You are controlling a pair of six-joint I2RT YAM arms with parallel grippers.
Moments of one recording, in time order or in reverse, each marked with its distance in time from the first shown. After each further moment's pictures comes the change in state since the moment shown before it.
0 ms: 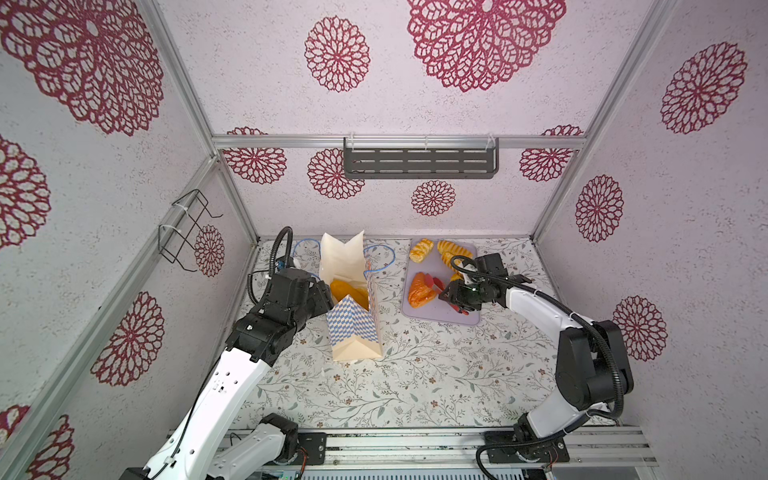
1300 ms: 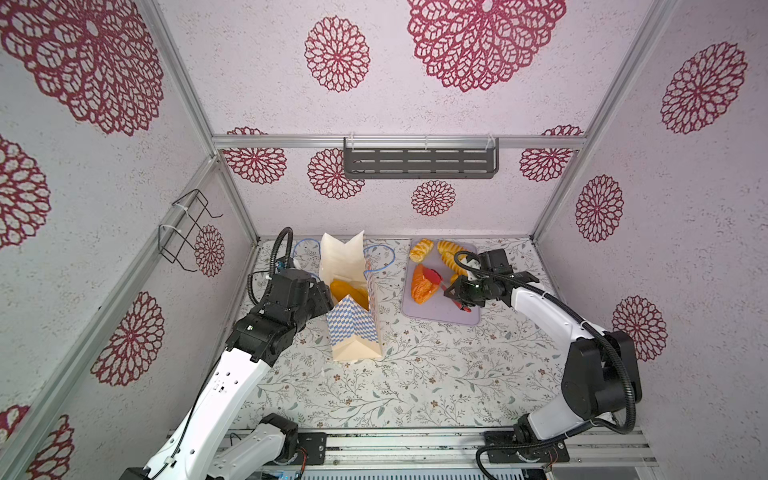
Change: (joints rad) left arm 0.000 -0.001 -0.005 -0.001 -0.003 0.000; right arm 0.011 -0.080 0.054 -0.087 0.044 0.000
